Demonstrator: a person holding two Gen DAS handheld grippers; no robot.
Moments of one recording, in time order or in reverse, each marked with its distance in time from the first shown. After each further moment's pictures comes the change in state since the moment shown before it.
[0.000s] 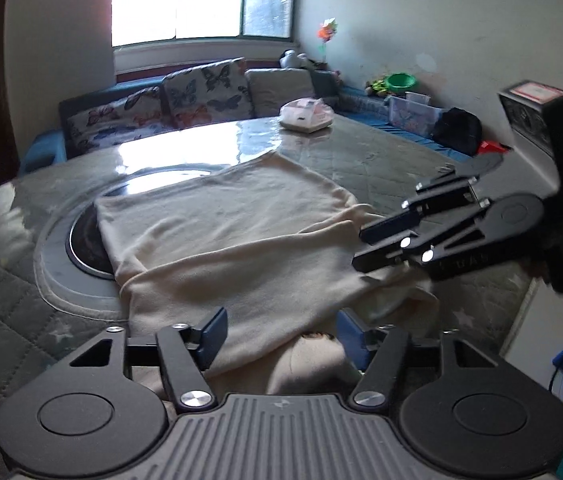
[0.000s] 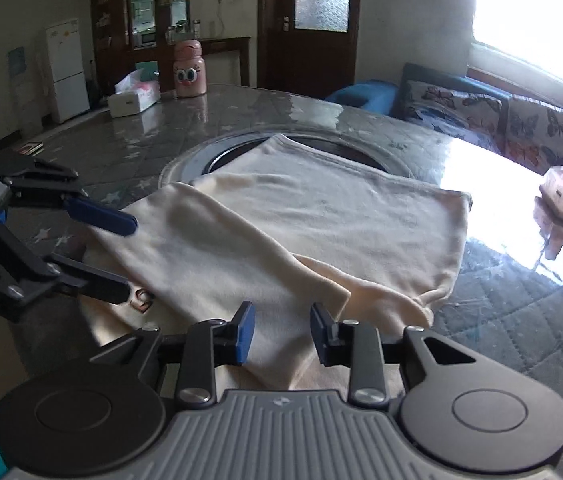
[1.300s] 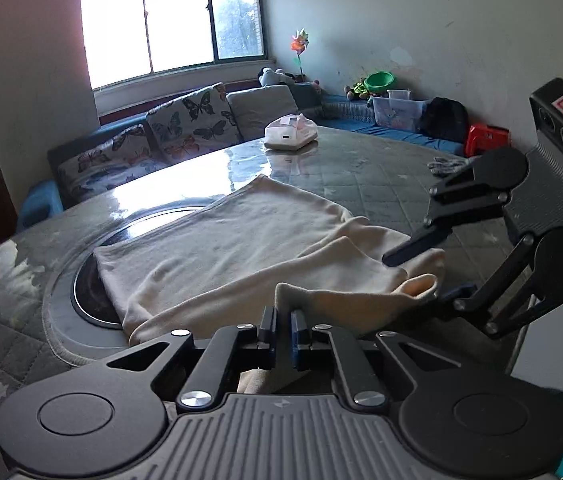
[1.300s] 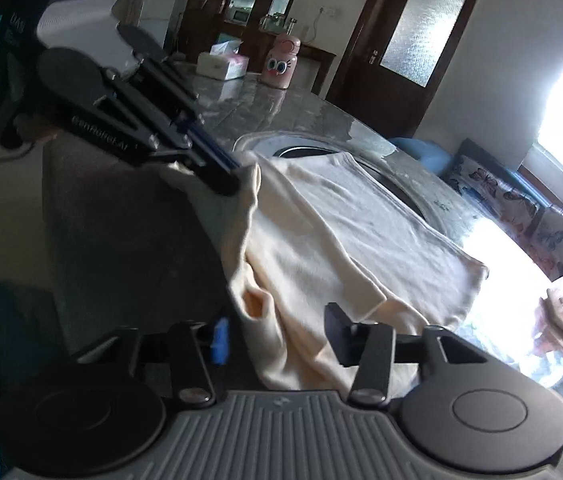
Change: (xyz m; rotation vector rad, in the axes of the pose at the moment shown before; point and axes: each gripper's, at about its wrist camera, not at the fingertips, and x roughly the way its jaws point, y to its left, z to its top) left arm 0.016 0.001 0.014 0.105 -0.039 0.020; right arm -0.012 0.032 -0.023 -0.335 -0.032 0.042
